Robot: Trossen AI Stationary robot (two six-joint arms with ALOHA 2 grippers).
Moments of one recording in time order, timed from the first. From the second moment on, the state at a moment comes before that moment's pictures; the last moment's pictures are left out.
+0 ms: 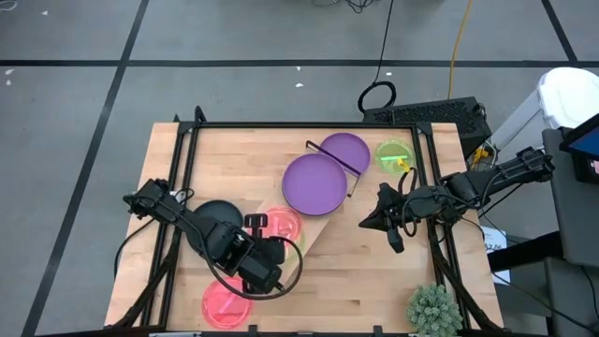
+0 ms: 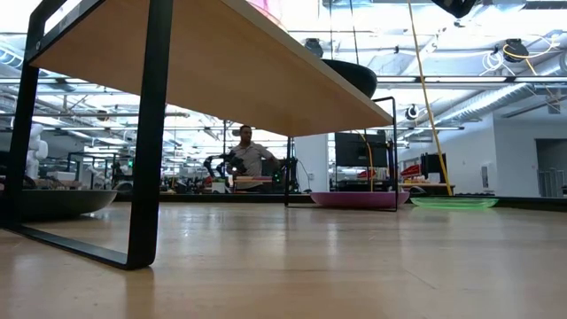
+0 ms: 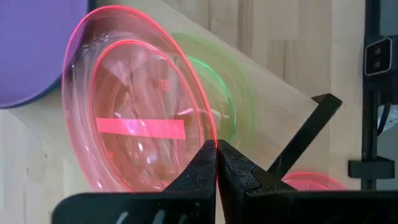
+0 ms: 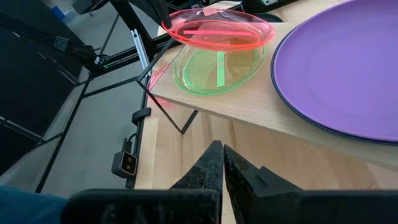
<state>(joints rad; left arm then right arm) -0.54 1.93 2.10 -1.51 -0.29 -0.50 0.36 0.95 0.94 -0.50 0.13 0.56</state>
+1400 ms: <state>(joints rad) -0.54 1.92 2.04 -1.43 -0.22 -0.78 0.36 0.95 0.94 -0.50 0.13 0.54</state>
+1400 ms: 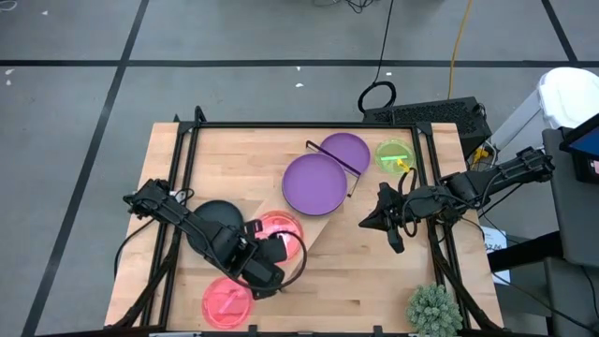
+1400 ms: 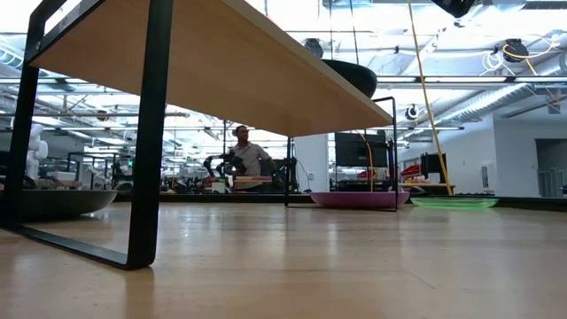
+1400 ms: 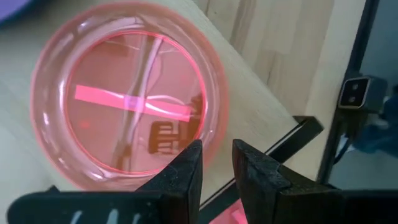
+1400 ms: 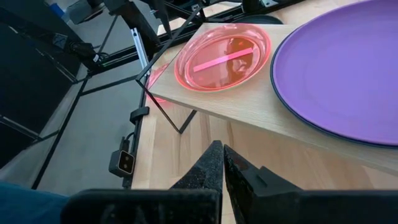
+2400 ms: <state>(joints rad) -0.50 1.64 2.04 -1.32 -0.41 -0.71 0.34 0.95 0.94 -0.50 0.23 0.76</state>
